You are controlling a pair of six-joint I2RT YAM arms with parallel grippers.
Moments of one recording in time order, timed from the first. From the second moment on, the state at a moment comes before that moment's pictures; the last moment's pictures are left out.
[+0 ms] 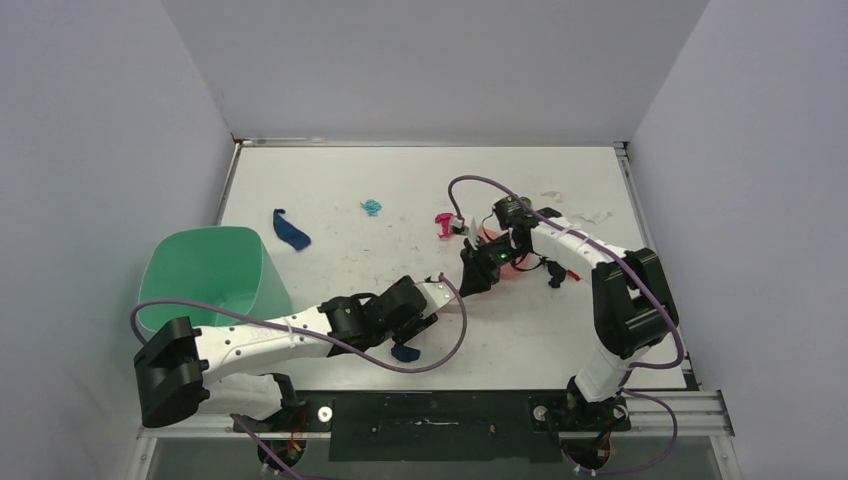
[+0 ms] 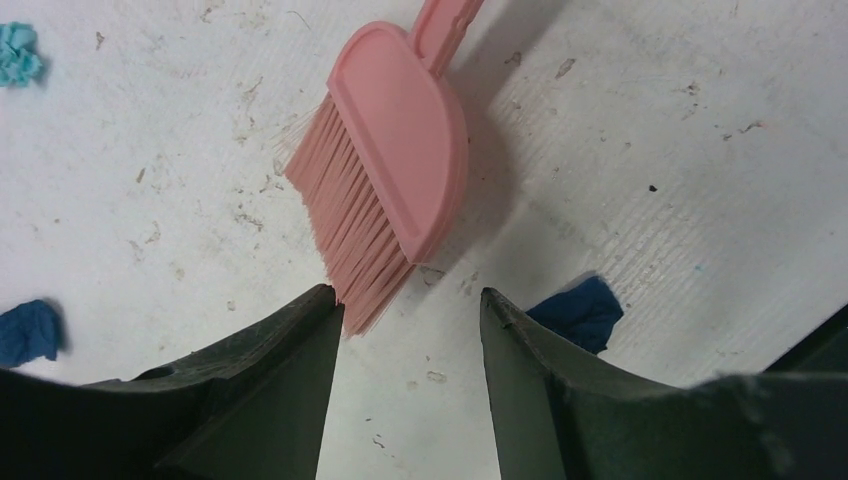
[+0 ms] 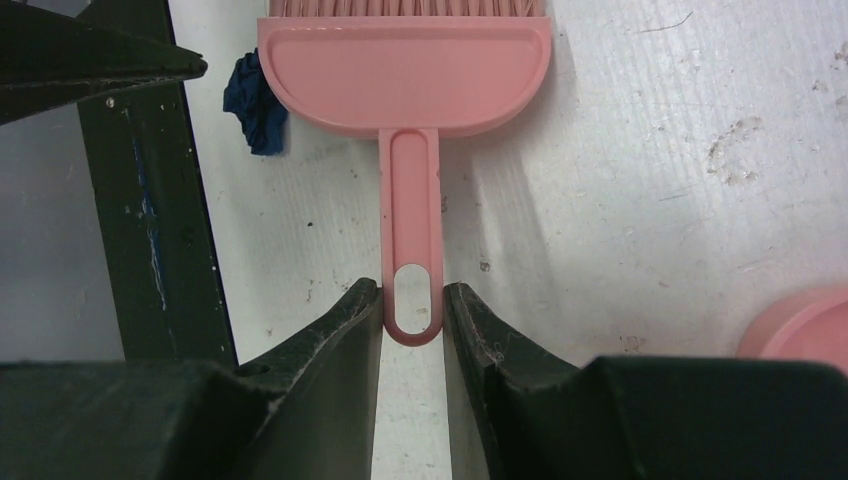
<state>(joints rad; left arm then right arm) -1.14 1.25 0.79 -0.40 -0.37 0.02 0.41 1.70 1.12 -0.70 -0.88 -0.60</state>
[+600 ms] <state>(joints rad) -1.21 1.44 0.85 -0.32 -0.48 0.18 0.39 1.71 1.12 -0.73 -0.95 -0.58</state>
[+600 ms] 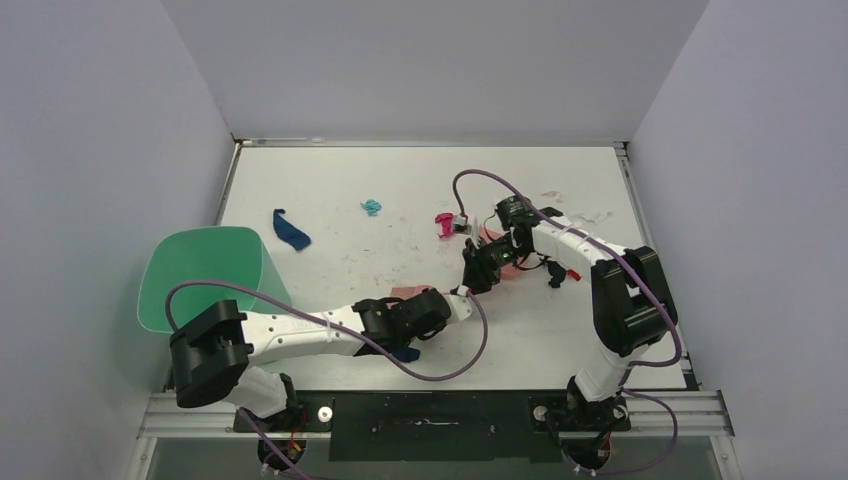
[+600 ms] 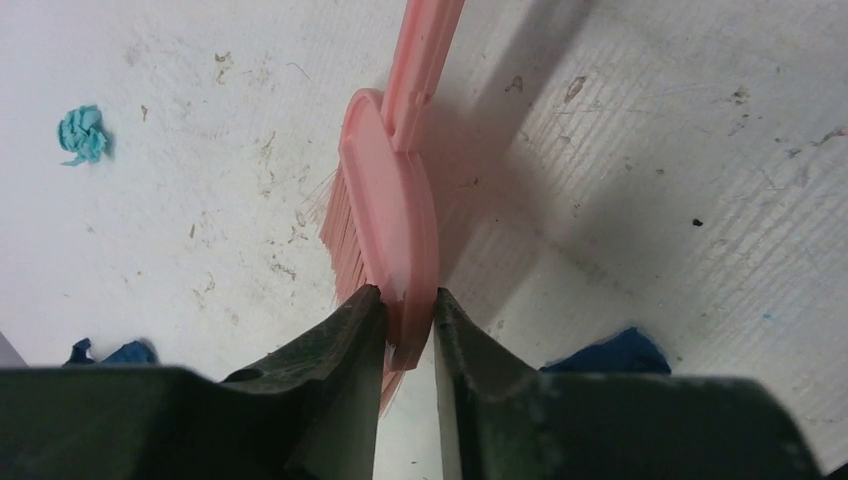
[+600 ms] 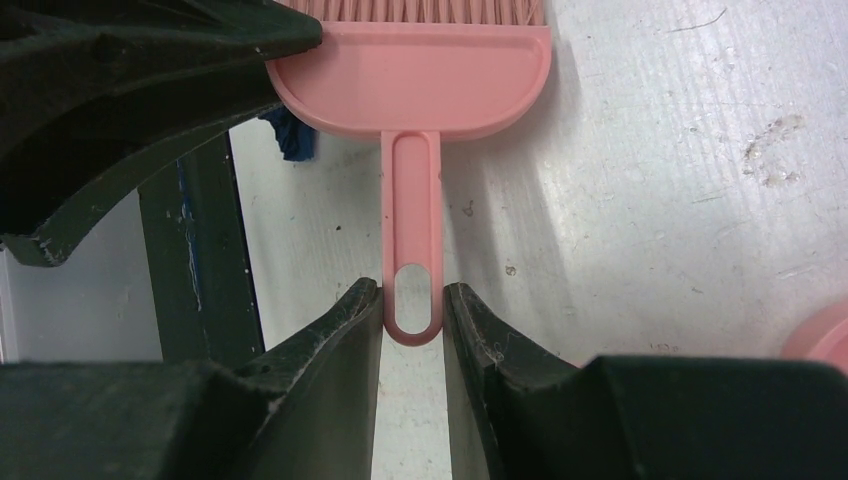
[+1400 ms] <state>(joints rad) -1.05 1.17 0.88 -0.42 -0.35 0.22 0.24 1.68 1.50 -1.19 -1.10 -1.01</state>
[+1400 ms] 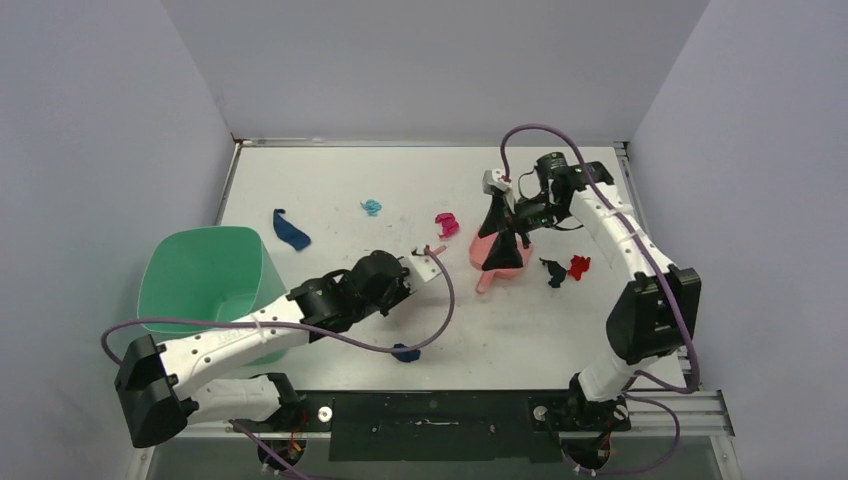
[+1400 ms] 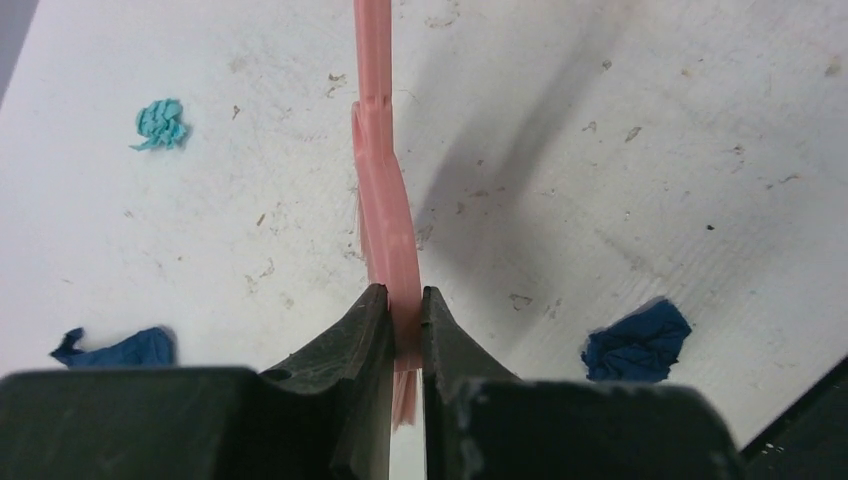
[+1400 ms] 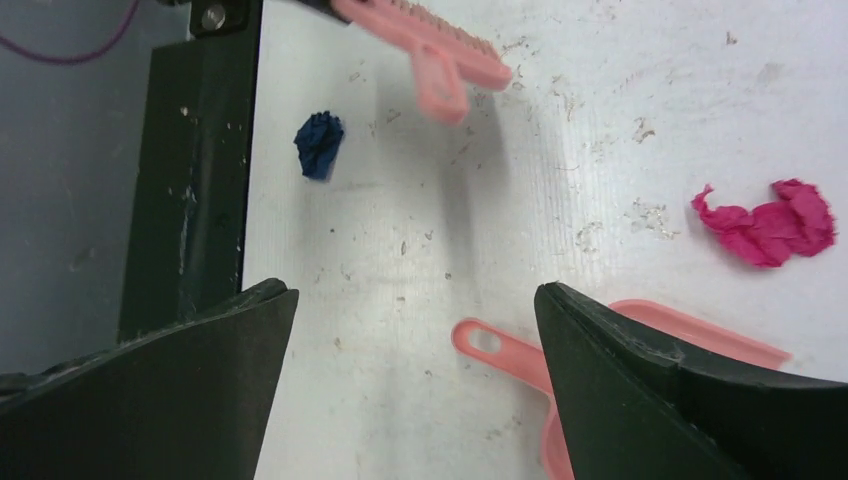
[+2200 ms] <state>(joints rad) -0.93 1.06 0.91 -0.46 0.27 0.06 0.56 1.36 1.32 -1.00 -0.88 -1.00</state>
